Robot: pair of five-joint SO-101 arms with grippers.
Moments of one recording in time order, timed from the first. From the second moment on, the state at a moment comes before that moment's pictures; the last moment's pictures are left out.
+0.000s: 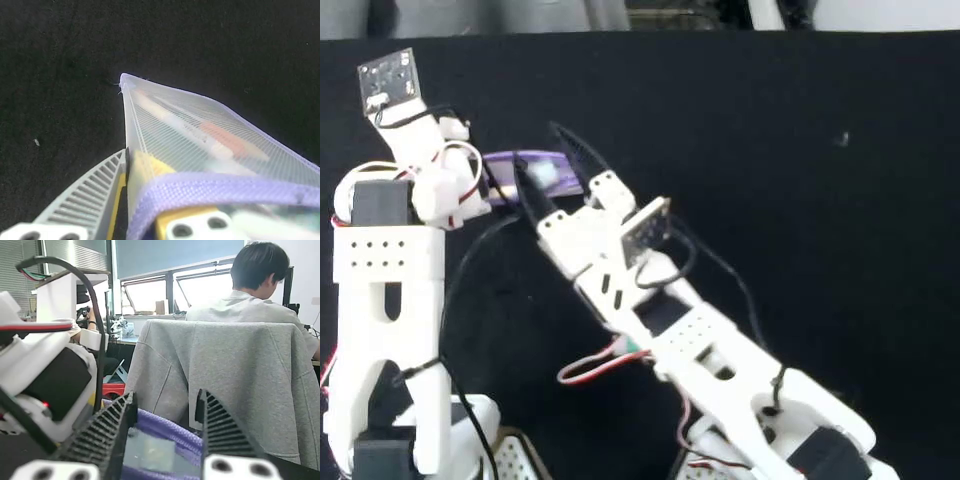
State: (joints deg) left arm -7.1 -27.6 11.5 77.8 15.2; right arm -39.1 -28.7 66.9 -41.2 -1.1
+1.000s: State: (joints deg) left arm -22.6 -27.3 11.6 72.7 14.1; right arm -20.6 -70.5 67.0 -5.9 -1.2
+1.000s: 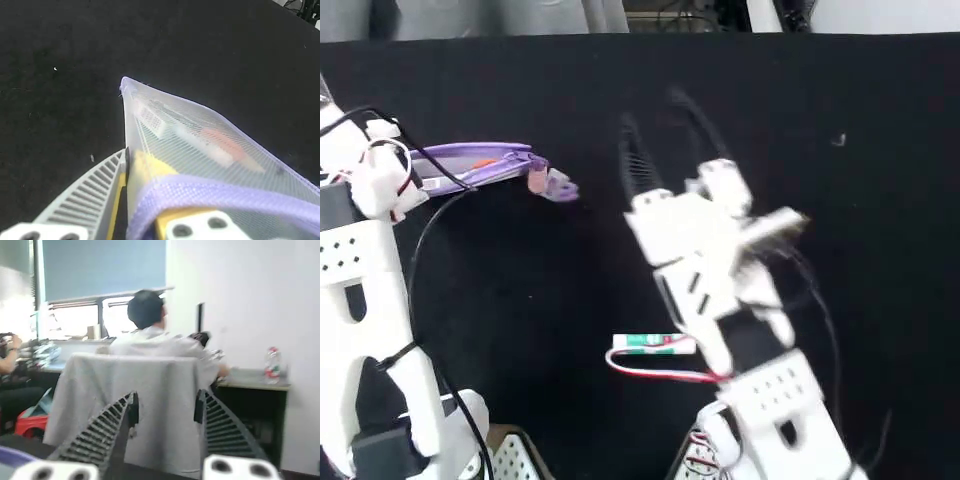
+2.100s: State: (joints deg) left arm -28.2 -20.2 7.9 70.6 13.8; right arm -37.5 -44.4 39.5 75.1 47.5
